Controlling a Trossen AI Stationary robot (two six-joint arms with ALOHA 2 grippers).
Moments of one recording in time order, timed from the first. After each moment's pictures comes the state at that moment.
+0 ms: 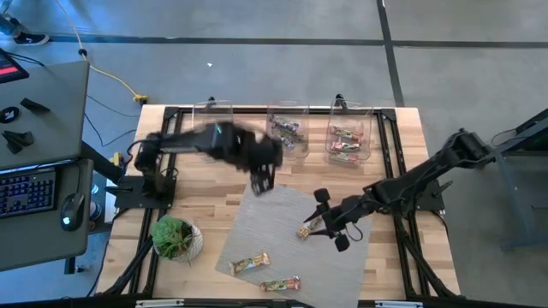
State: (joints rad) left arm -0.09 1.89 2.25 -1.56 -0.25 -0.44; right arm 0.43 1.31 0.68 0.16 0.10 -0.06
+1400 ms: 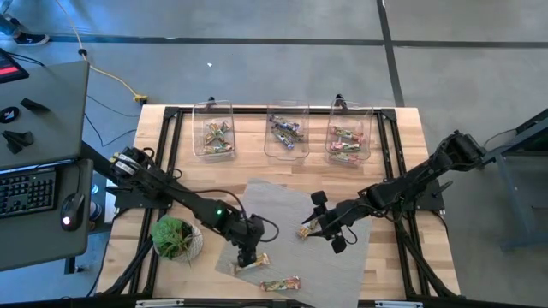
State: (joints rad) left arm -0.46 1.75 1.16 -0.46 0.04 -0.83; right arm 0.44 1.39 0.68 0.18 0.11 -0.09
